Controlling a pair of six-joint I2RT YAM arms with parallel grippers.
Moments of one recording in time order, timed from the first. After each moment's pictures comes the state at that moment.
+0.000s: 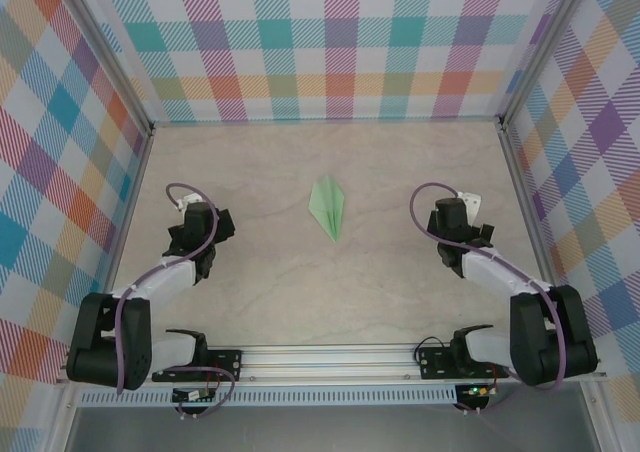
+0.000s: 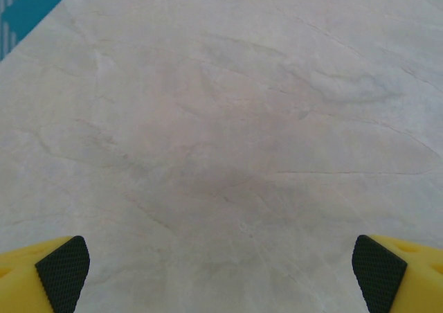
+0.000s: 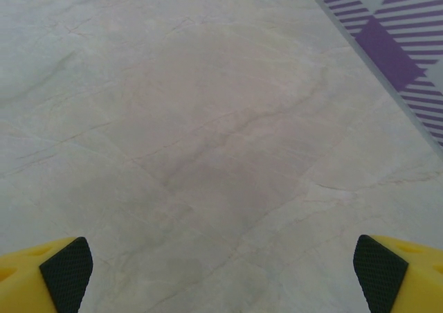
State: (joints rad) left arm -0.12 1.26 0.48 0.13 -0.38 -0.30; right arm 0.19 1.27 0.51 -0.02 0.53 0.29
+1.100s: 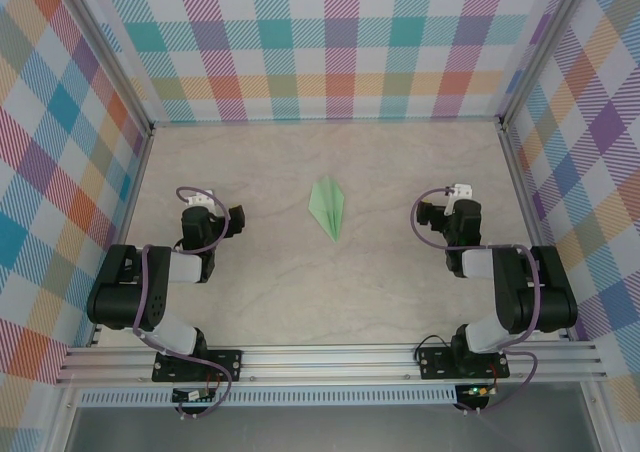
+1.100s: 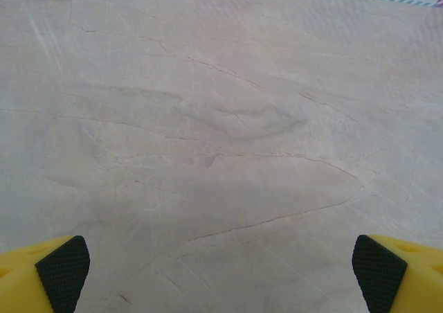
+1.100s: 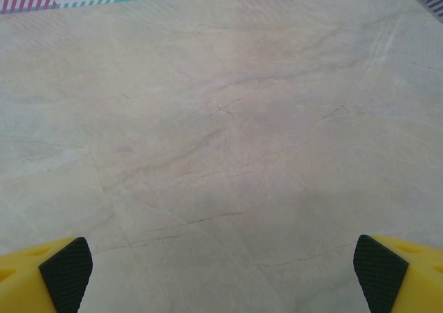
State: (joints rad) left arm -0.04 1.56 0.39 0.73 -0.08 -0.15; right arm 0.04 1.52 0.41 0.67 0.05 0.09
